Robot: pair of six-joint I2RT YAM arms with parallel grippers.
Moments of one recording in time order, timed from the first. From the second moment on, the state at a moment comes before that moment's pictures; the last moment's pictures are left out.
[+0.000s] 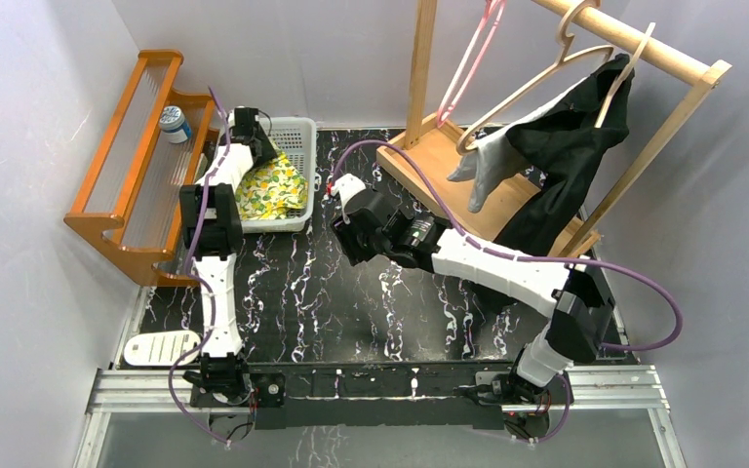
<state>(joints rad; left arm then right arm) -0.01 2.42 2.07 -0.44 -0.21 -0.46 1.06 1.58 1.38 -0.49 0.18 0.23</state>
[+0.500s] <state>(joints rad) -0.01 2.26 2.04 -0.43 -0.10 -0.35 1.06 1.61 1.38 -0.52 0.26 0.23</state>
